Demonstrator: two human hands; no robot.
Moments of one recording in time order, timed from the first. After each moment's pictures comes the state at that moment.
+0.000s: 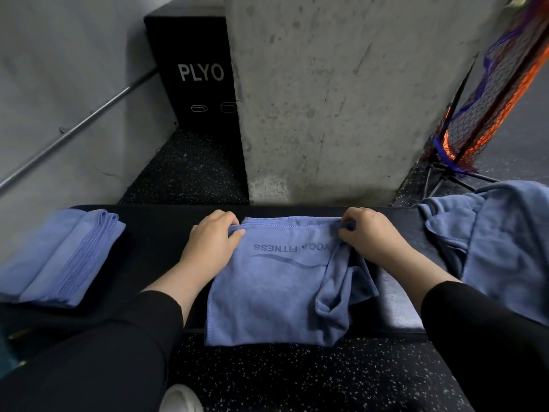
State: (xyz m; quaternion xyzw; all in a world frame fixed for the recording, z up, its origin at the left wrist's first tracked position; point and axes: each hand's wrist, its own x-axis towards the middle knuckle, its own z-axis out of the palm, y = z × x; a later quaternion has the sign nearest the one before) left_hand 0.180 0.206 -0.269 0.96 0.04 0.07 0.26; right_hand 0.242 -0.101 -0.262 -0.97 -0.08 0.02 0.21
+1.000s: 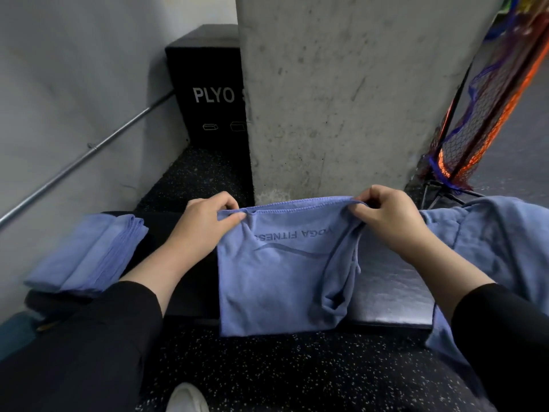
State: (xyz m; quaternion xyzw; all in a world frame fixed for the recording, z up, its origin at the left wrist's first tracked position) left_hand 0.150 0.227 -0.189 0.93 -0.01 0.14 0.34; right_hand 0.197 -0.101 -0.164 -0.90 -0.06 -0.07 0.42
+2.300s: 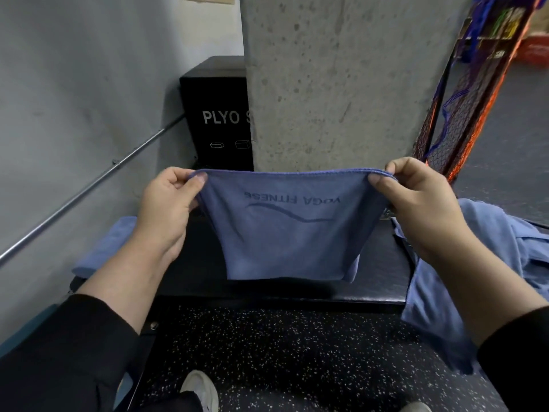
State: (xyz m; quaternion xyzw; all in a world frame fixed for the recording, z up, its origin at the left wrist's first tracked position) left_hand 0.061 0.220 -0.089 0.66 0.08 0.25 0.71; right_hand 0.088 -0.117 -0.066 -0.73 -0.13 -0.13 0.66
